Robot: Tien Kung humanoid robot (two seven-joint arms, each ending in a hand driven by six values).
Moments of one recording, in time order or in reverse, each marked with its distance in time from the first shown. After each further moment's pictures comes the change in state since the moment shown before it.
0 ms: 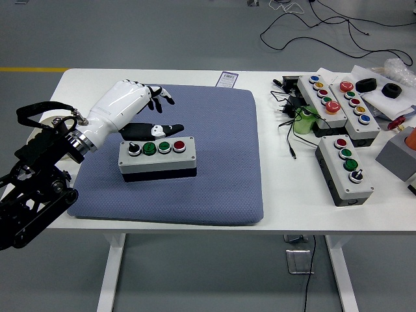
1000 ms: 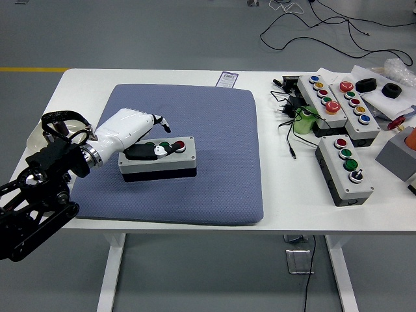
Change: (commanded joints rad) left arm 0.023 0.012 0.031 -0.027 0.064 -0.237 0.131; right arm 0.007 -0.001 -0.012 0.000 0.012 0.004 0.000
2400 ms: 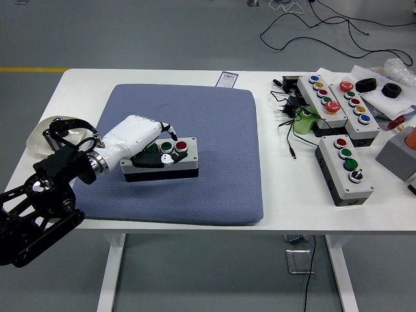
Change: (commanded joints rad) left arm -0.019 -0.015 0.067 -0.008 -0.017 0.031 0.004; right arm -0.002 0.001 -0.004 0.000 0.005 -0.002 -0.003
